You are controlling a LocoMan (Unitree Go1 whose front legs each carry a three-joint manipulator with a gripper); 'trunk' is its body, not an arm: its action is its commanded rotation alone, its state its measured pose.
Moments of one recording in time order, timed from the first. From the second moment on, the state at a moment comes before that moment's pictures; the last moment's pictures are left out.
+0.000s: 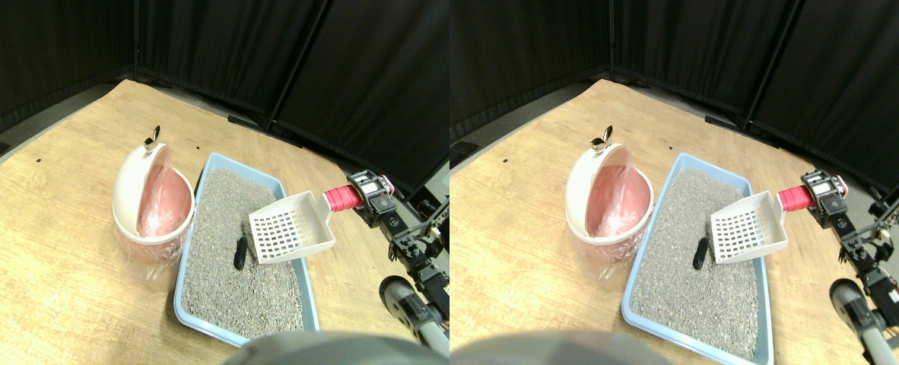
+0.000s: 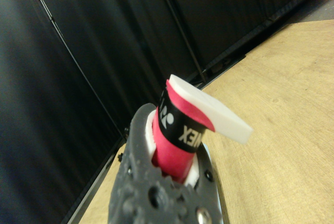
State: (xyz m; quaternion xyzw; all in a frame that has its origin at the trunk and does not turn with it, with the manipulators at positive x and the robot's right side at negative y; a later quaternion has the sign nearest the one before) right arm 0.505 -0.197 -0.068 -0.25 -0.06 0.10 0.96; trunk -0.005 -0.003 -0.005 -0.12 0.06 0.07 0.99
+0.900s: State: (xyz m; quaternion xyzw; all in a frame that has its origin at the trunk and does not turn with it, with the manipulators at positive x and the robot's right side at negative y) right arm 0.506 -0.175 -0.051 -0.34 -0.06 0.13 0.93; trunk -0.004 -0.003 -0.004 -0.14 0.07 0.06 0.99
